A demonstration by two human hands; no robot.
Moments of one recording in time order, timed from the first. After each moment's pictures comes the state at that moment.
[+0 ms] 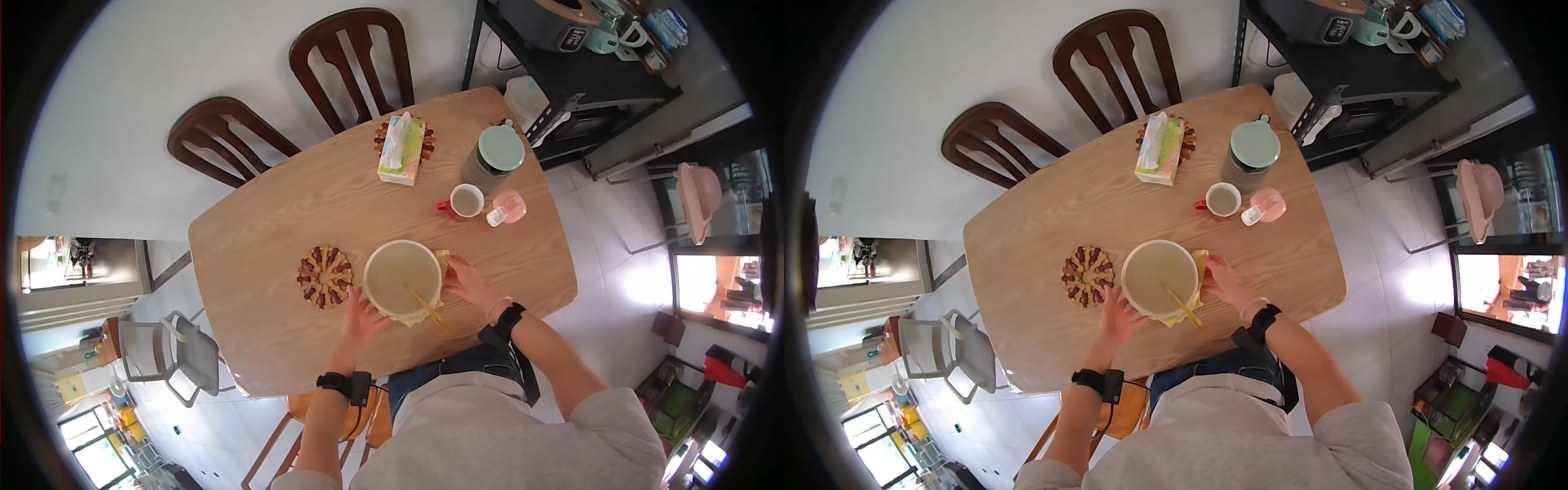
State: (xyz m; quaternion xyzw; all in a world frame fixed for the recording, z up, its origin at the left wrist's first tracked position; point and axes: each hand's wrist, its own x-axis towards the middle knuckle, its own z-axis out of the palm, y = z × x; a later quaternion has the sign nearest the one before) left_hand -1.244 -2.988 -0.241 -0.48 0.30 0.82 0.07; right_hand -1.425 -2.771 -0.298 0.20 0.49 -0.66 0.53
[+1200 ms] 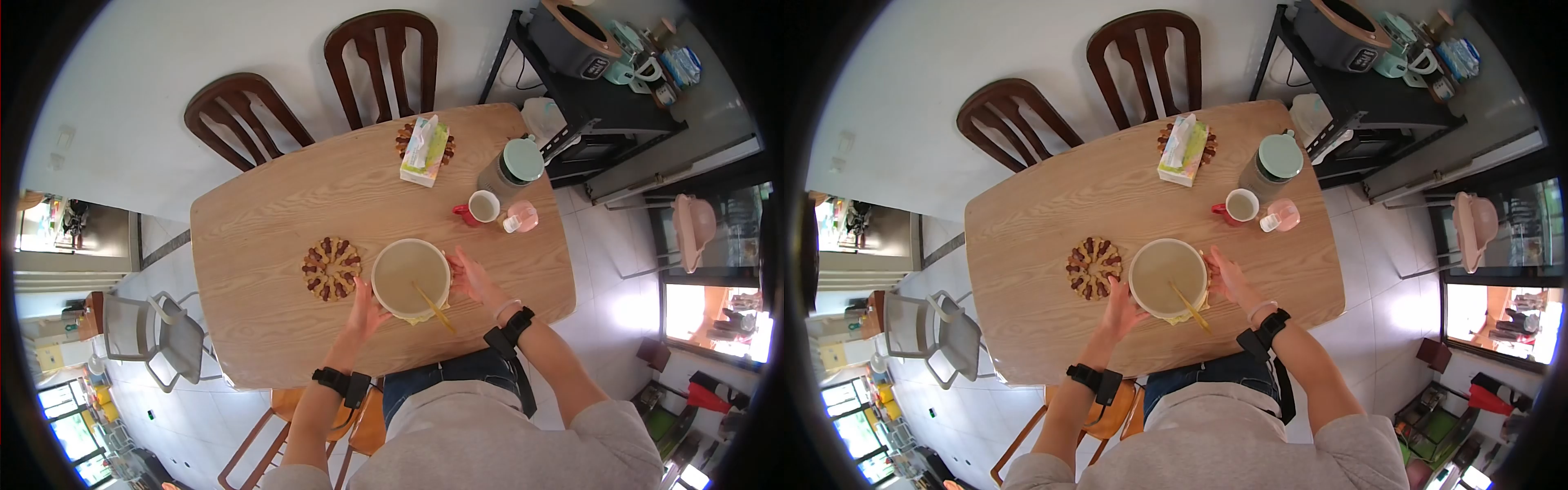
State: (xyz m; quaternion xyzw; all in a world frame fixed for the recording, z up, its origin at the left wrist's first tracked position) left_hand -1.247 -2.998 -0.232 -0.35 0.33 0.87 0.10; right_hand -1.435 -2.790 -0.271 0.14 0.50 -0.63 0.57
